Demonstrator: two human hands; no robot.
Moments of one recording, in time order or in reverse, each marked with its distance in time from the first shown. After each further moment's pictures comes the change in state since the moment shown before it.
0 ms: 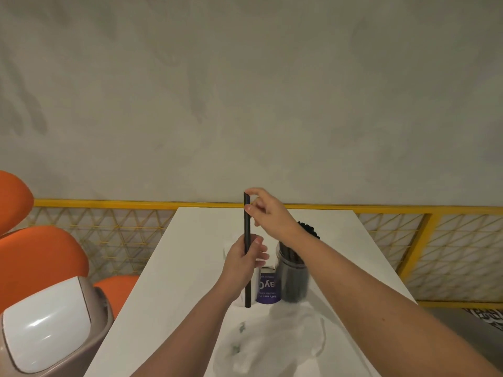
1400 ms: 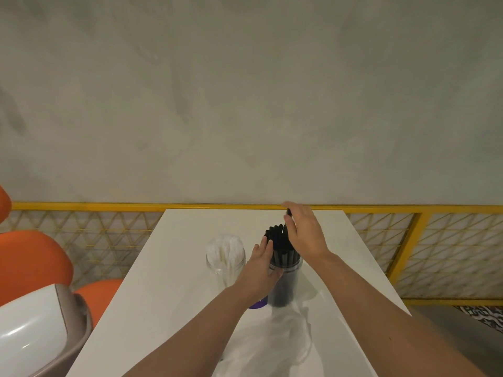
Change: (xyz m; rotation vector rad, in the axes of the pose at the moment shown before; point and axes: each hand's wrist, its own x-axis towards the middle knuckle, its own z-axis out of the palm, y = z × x) left_hand 0.024 -0.029 0.058 0.858 -0.313 0.144; right_hand -0.024 0.087 -0.060 -0.590 0.347 -0.019
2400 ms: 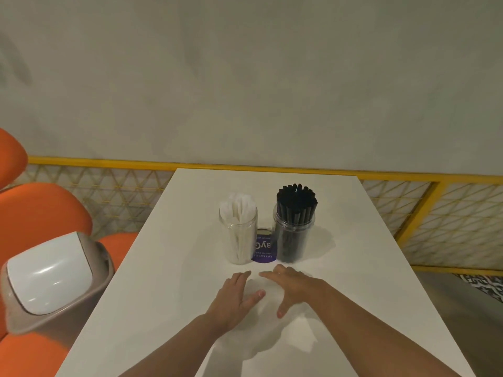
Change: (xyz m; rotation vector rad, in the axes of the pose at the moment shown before) left_hand -0.106 -0.106 0.070 -0.056 -0.125 -0.210; right_hand -0.128 0.024 0.088 -0.297 -1.186 -0.005
